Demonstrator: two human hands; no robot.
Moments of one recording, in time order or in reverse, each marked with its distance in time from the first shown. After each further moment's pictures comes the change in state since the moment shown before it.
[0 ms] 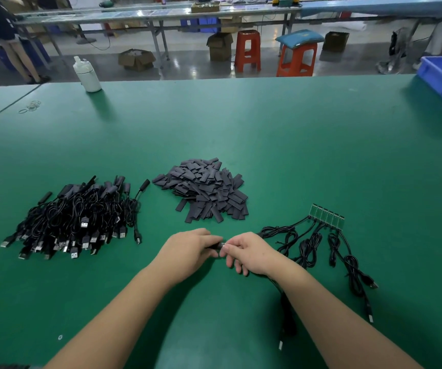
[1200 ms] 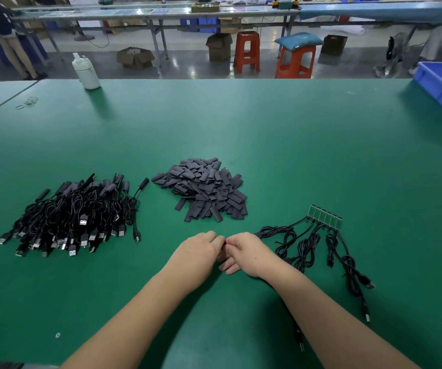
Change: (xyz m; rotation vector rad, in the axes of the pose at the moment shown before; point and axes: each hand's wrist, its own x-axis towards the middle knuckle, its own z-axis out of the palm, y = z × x) left_hand 0.002 0.022 0.016 0.250 -0.082 -0.007; right_hand -0.007 -0.018 0.012 0.007 0.019 0.076
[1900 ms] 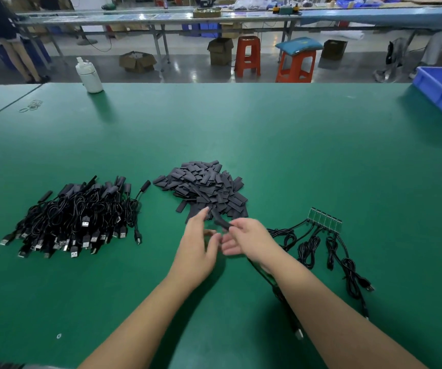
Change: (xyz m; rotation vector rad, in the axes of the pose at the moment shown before) left_hand 0.001 0.010 -0.001 -0.779 0.407 -0.332; right_hand 0.003 -0.020 -0.014 0.248 0.186 -0.017
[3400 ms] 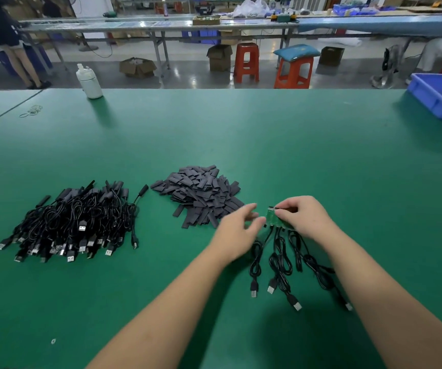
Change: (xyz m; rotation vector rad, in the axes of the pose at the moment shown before) left_hand 0.044 0.068 0.043 -0.073 -0.253 -0.020; right_hand -0.010 -0.021 -0.119 -0.571 0.352 -0.098
